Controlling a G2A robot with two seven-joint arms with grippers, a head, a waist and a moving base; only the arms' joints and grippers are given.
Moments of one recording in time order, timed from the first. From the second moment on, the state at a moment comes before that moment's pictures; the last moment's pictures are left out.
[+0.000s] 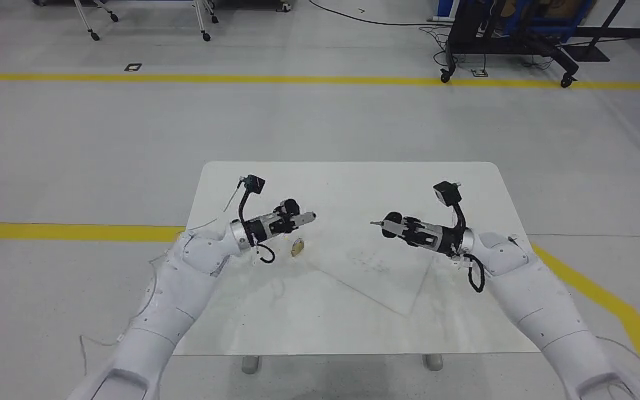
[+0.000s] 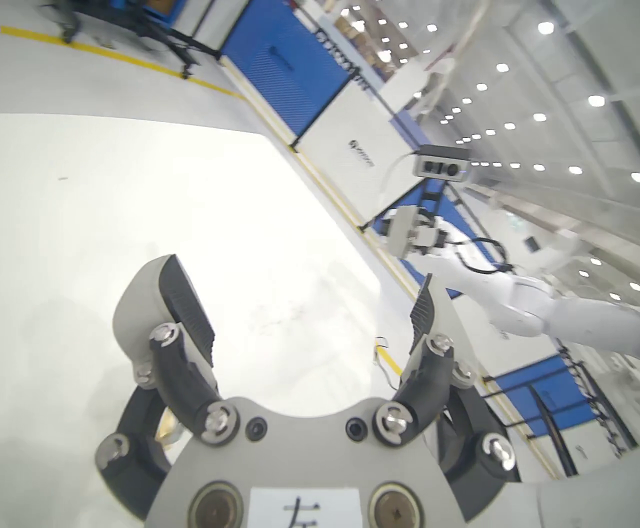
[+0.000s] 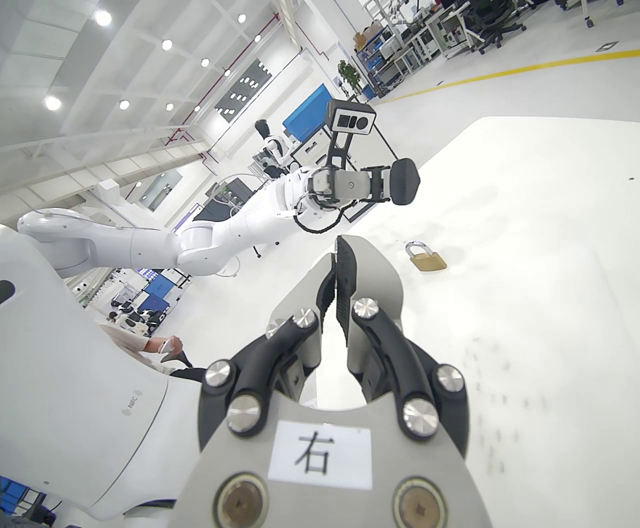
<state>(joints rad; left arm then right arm) 0.97 -1.24 -1.06 -1.03 0.23 -0.72 -0.58 -1.08 -0.98 1.05 -1.13 0.28 -1.01 0.81</state>
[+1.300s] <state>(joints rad) 1.08 -1.20 -0.98 -1.30 1.00 -0.43 -0.59 -1.10 -0.98 1.08 -1.14 0.29 -1.01 0.81</state>
